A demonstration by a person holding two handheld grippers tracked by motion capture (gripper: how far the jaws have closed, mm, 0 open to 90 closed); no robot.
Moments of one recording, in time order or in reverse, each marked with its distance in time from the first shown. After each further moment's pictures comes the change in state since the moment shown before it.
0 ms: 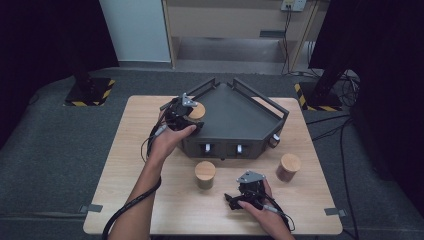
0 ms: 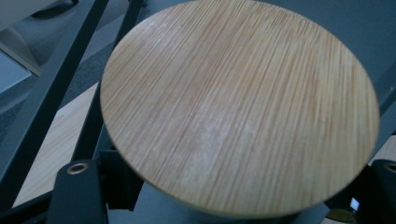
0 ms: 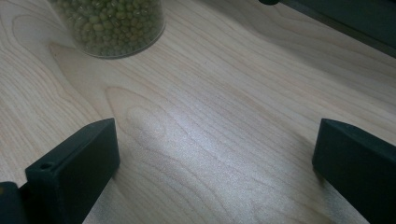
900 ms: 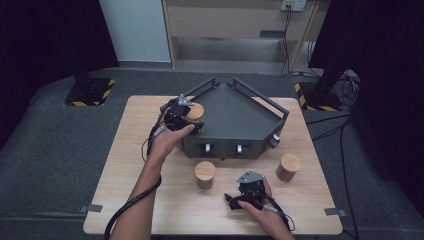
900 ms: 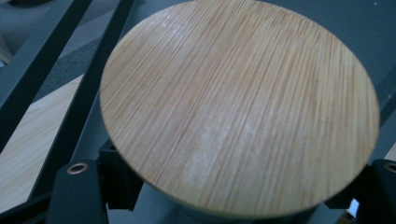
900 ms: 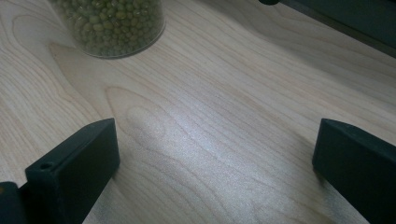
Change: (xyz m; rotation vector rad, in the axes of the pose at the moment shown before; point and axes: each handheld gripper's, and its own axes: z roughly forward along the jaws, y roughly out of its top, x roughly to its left) left arm 0.022 -0.016 0.009 -0.035 -0.074 -0.090; right arm 0.000 0.000 0.000 0.000 0.000 0.001
